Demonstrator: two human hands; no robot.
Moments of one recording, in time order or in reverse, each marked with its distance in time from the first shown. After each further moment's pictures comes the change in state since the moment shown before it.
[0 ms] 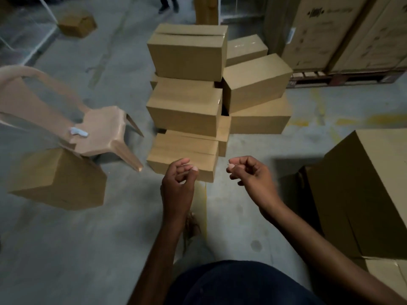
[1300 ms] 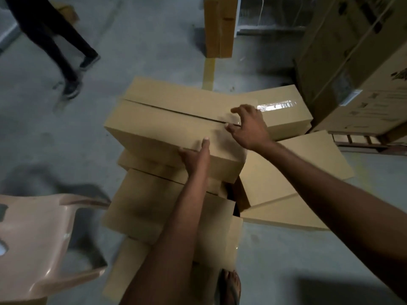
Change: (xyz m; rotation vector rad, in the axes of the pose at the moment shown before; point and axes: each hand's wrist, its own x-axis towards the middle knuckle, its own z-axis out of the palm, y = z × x) left_hand 0.864 0.037 0.421 -0.197 0.103 -0.562; right_hand 1.006 -0.171 0.053 -0.995 -0.035 -0.332
